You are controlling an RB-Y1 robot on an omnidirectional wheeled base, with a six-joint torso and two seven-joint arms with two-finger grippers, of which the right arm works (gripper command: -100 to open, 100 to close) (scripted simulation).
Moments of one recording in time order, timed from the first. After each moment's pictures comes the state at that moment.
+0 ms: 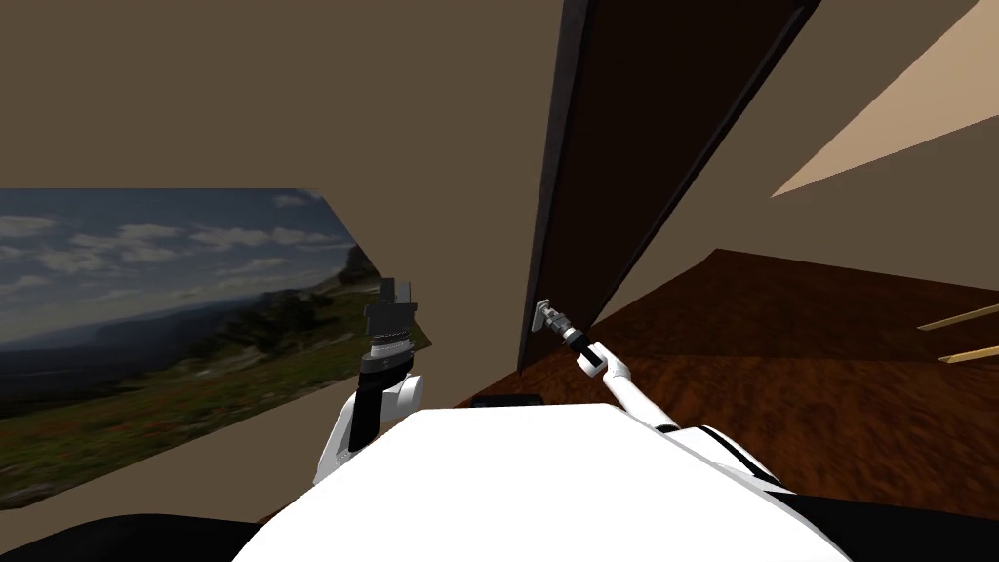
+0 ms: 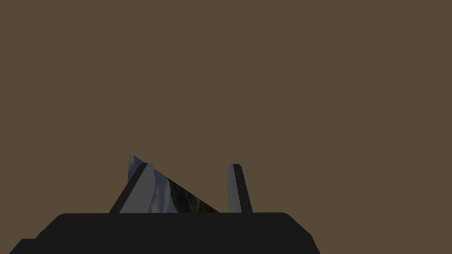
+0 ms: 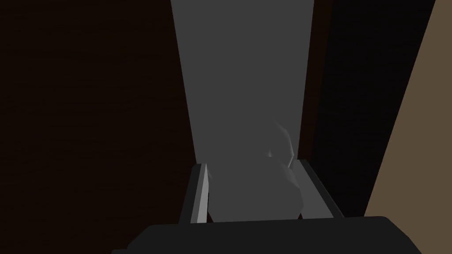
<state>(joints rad) -0.12 -0.41 0.11 -1.03 0.44 -0.64 0.75</state>
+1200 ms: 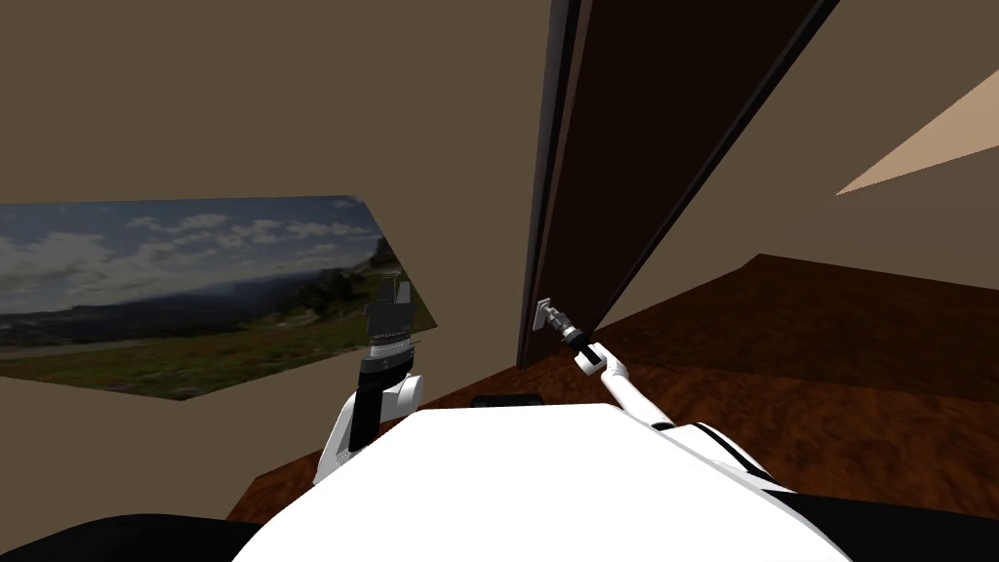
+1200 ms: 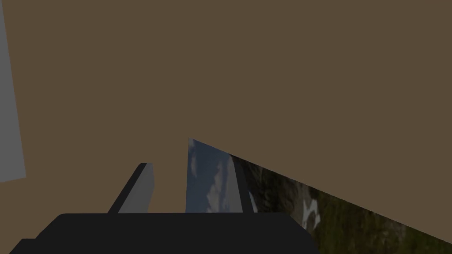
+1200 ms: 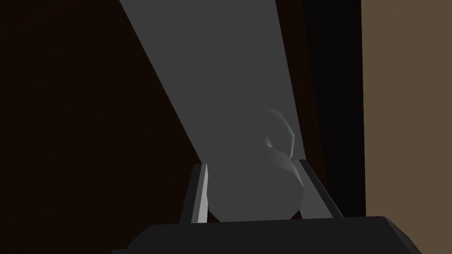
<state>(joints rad) -0.13 -0.40 0.11 -1.02 0.33 -0.62 0.60</state>
